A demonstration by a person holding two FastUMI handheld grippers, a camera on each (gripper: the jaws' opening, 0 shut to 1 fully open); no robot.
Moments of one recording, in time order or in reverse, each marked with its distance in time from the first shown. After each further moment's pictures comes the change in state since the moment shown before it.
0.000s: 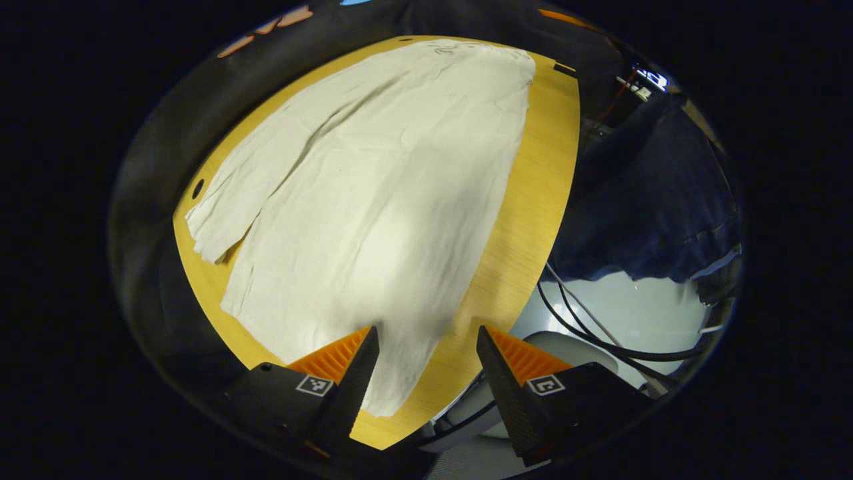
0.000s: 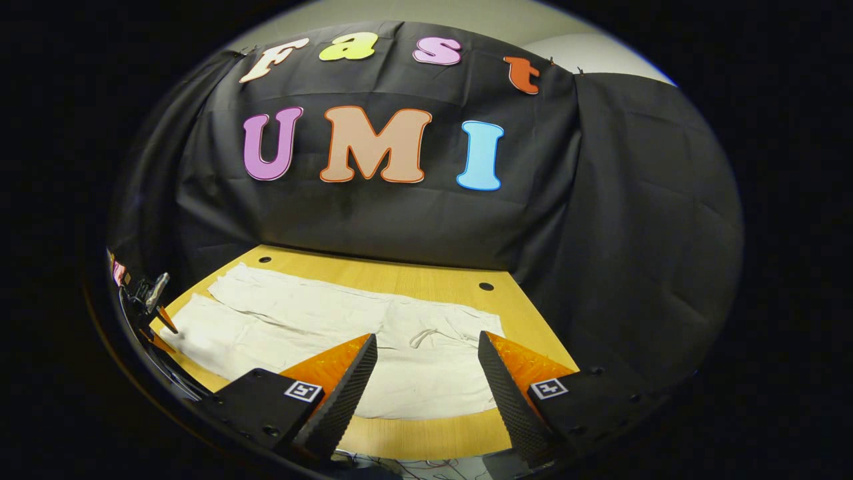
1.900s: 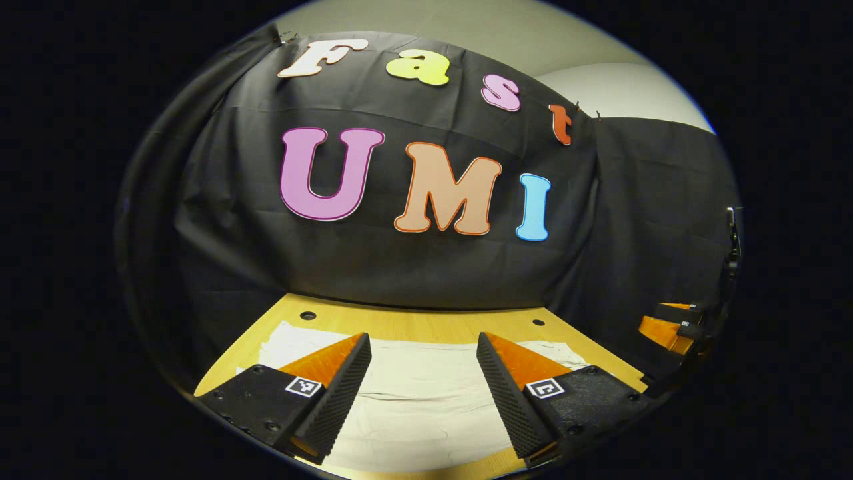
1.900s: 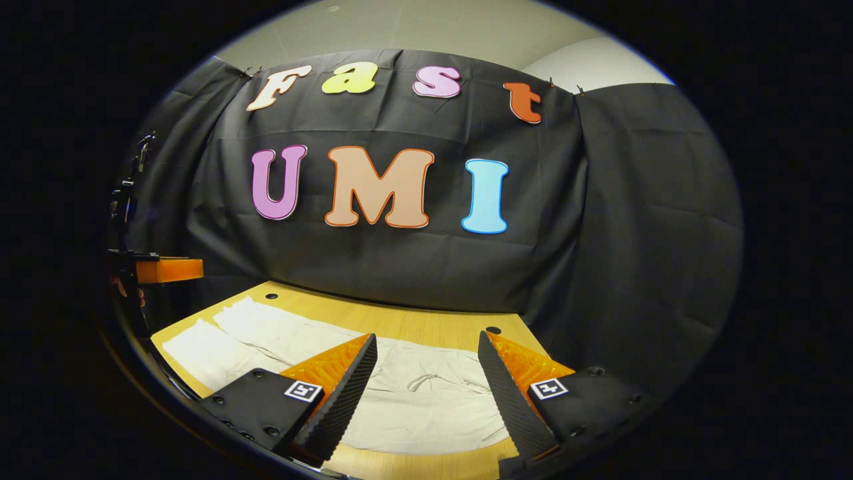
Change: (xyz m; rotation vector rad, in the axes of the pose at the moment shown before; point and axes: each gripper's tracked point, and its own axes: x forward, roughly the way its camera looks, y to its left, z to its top) left arm -0.222 0.044 0.316 -0.767 -1.170 0.617; right arm 0.020 -0.017 0.059 0.018 -0.192 0.071
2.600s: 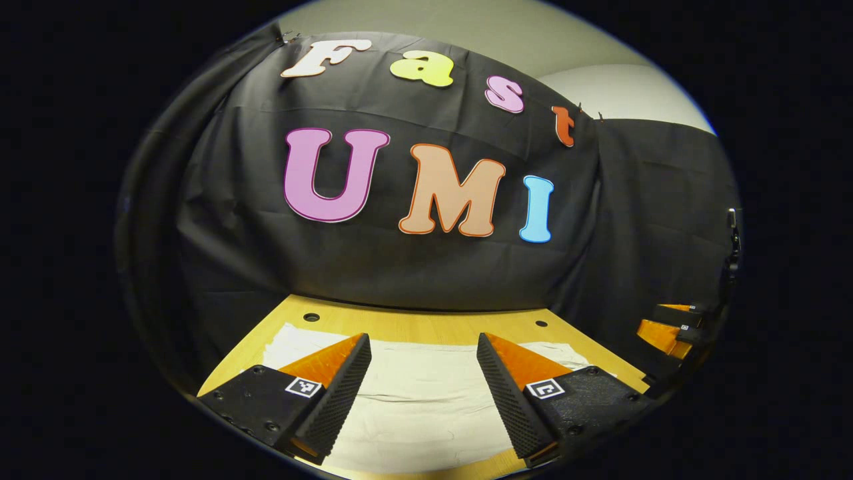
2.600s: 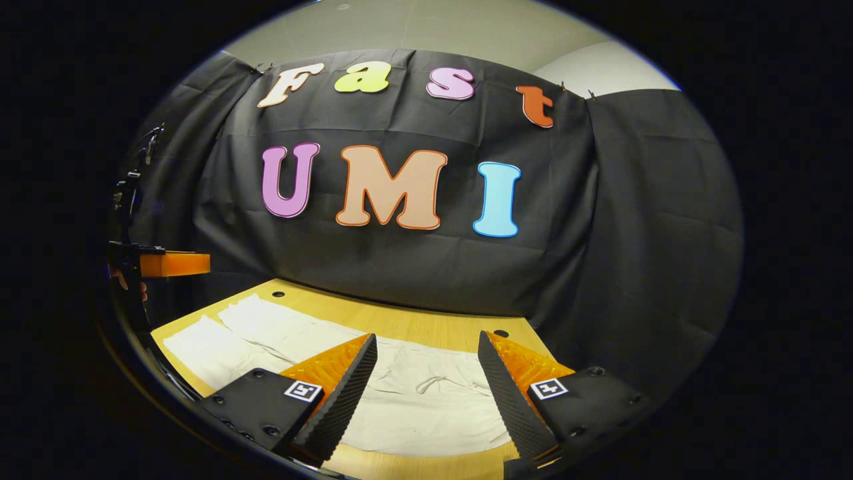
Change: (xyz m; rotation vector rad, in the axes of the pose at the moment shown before) left arm 0.000 0.007 0.000 -0.009 0.007 -0.003; right arm 0.001 0.019 0.003 -0.017 -0.005 0.023
